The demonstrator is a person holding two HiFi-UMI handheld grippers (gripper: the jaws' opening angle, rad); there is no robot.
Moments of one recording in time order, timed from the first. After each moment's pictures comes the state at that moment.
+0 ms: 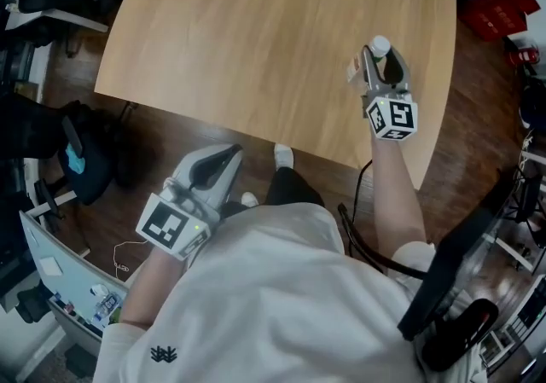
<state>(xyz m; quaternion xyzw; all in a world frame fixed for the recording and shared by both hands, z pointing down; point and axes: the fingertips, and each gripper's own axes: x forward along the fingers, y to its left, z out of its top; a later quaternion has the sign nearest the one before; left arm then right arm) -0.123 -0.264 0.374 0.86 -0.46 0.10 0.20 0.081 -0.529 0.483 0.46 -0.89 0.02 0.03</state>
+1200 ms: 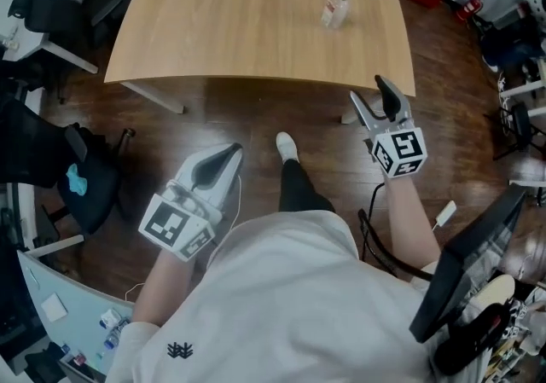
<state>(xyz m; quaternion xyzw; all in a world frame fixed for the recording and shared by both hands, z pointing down) -0.152 -0.085 0.352 0.91 -0.39 0.03 0.13 0.086 -0.231 0.426 0.46 -0.88 0.00 0.12</state>
